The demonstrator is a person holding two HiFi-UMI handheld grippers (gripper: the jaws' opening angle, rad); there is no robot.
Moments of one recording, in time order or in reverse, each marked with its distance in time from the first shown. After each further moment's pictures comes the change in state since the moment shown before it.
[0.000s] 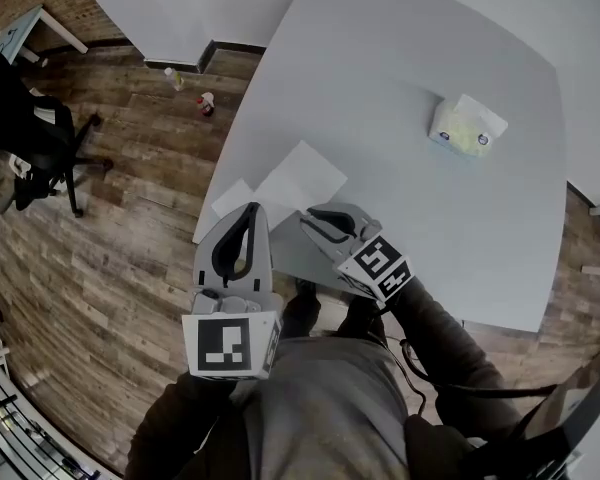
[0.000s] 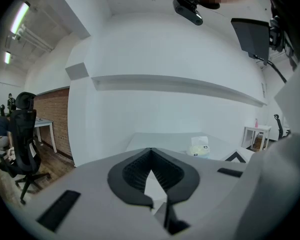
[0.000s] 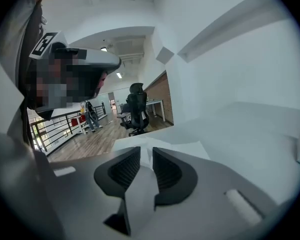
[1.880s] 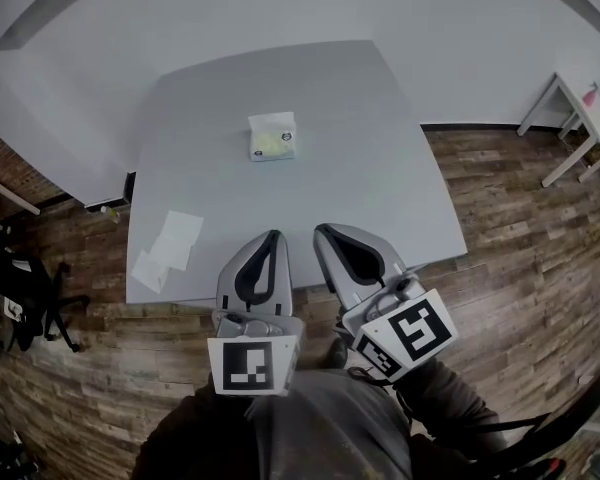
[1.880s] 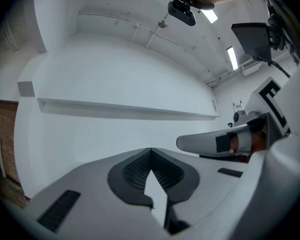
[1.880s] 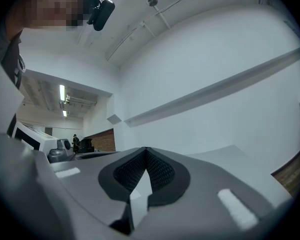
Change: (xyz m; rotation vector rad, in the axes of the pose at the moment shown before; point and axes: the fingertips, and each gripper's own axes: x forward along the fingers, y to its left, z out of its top) left arm -0.131 -0.390 0.084 0.146 -0.226 -0.476; right arm -0.485 0.090 0.101 0.145 -0.585 -0.709
